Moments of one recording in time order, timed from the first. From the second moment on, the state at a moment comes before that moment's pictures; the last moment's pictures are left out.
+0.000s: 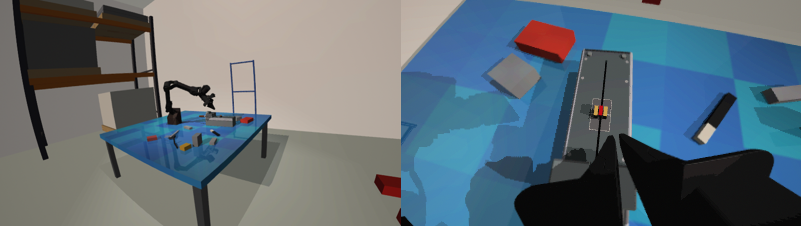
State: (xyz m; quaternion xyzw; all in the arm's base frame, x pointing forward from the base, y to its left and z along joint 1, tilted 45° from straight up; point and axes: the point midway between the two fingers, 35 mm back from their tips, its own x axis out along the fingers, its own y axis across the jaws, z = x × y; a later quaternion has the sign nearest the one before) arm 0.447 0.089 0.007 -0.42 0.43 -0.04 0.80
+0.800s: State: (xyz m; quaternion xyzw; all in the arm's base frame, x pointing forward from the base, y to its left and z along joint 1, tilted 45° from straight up) arm 0.447 0.090 0.007 -0.42 0.43 -0.04 0.80
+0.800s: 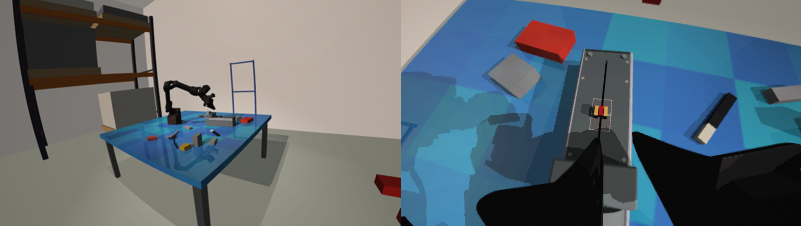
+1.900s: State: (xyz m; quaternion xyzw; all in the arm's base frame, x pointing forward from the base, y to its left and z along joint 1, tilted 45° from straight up) arm 0.447 0.090 0.007 -0.42 0.43 -0.04 0.80
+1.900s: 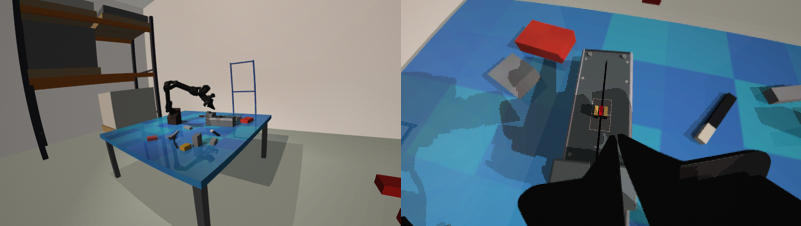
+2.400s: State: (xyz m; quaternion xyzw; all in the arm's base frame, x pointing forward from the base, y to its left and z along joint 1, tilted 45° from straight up) arm 0.447 0.090 0.007 -0.42 0.43 -0.04 0.80
